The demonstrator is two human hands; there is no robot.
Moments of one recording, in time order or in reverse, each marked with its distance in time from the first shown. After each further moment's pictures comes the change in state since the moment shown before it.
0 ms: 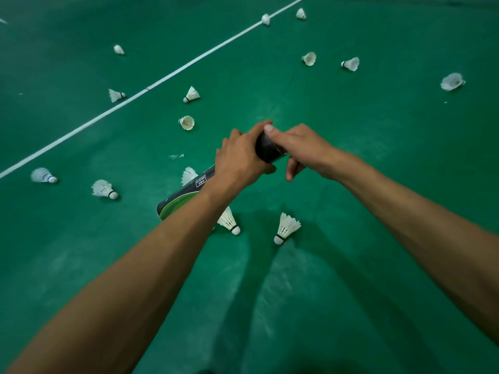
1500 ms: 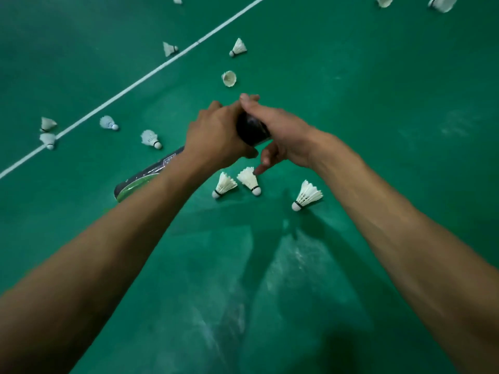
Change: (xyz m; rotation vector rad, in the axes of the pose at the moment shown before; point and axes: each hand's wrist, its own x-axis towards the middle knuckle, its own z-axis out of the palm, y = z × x) left_hand -0.069 -0.014 -0.037 0.250 0.022 -0.222; right_hand 0.009 0.022 0.066 0.459 -0.292 0.199
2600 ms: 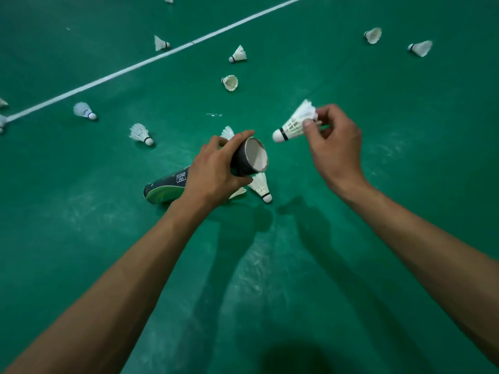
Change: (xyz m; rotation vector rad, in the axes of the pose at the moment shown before) left_hand -0.021 -0.125 0.071 -0.280 0.120 0.155; right_hand -0.011 0.023 0.036 -0.554 0.794 -0.686
